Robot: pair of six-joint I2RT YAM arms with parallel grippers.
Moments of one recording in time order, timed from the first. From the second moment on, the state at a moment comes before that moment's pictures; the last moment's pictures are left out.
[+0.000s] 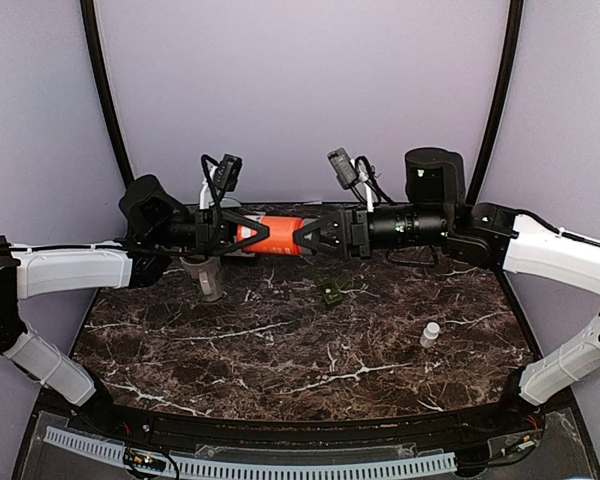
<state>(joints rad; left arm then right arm) -0.64 1.44 0.90 0.82 1.12 -0.83 0.95 1.34 1.21 -0.09 -0.47 0.45</state>
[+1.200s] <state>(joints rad) -0.65 1.45 0.83 0.99 1.08 -0.98 0.98 1.34 1.26 -0.20 -0.41 0.32</state>
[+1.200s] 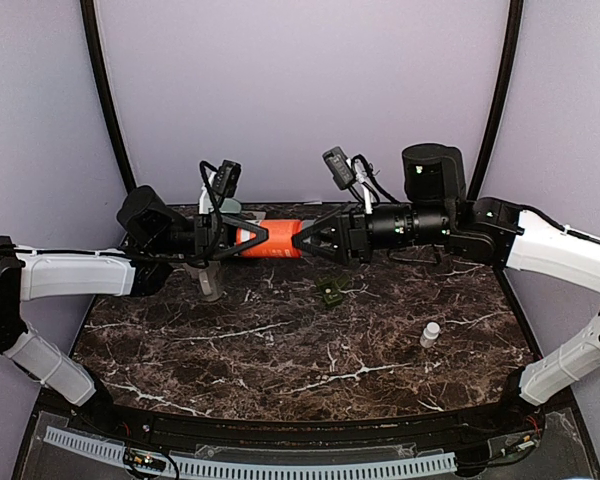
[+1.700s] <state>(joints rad) -0.67 1.45 0.83 1.00 1.08 -0.99 0.99 1.34 1.26 -0.20 -0.40 0.29</state>
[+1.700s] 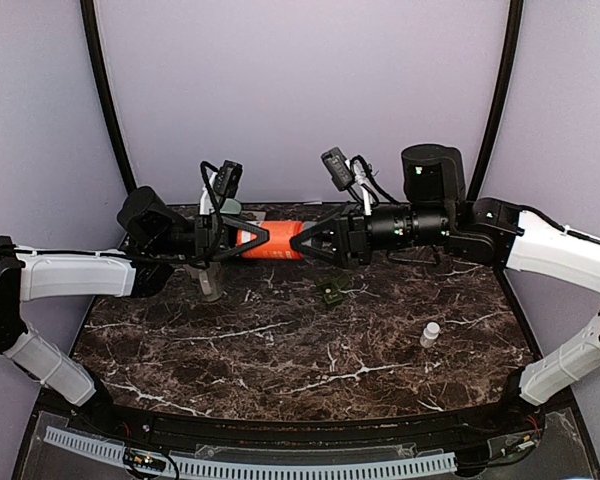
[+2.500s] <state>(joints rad) -0.67 1.44 0.83 1.00 1.06 -0.97 0.99 1.33 1.26 -0.20 -0.38 0.29</state>
